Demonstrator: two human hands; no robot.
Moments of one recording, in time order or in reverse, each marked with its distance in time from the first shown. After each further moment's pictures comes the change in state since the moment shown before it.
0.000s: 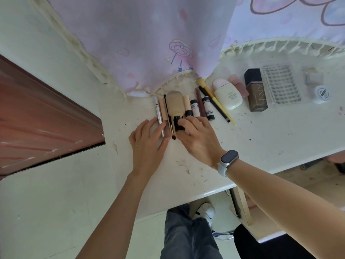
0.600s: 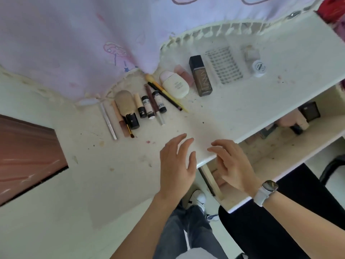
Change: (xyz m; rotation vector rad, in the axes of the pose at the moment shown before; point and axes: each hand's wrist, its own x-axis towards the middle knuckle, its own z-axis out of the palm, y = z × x) left_hand -0.068 0.148 0.023 -0.344 -0.109 0.247; right_hand -0.181 0.027 -0.076 0.226 -0.013 0.511
